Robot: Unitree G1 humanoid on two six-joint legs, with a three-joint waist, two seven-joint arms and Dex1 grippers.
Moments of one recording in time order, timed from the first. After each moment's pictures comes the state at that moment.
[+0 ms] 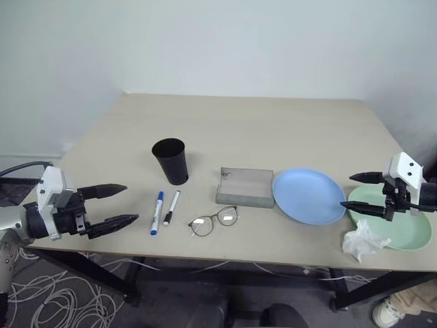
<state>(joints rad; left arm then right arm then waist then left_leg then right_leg) 0.03 0.96 0.45 0.00 -0.57 0.33 -1.34 -0.22 -1.01 -0.17 0.02 0.32 0.31 1.22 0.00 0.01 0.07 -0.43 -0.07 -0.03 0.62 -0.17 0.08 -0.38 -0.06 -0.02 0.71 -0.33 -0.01</state>
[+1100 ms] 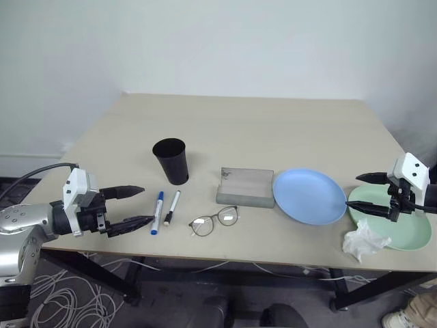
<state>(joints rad) -0.04 0.92 0.32 0.02 -0.55 0.29 -1.33 -0.18 -1.03 -0.18 0.02 0.33 0.33 1.17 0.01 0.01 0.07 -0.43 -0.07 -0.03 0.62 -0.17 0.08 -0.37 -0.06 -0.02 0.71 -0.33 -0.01</state>
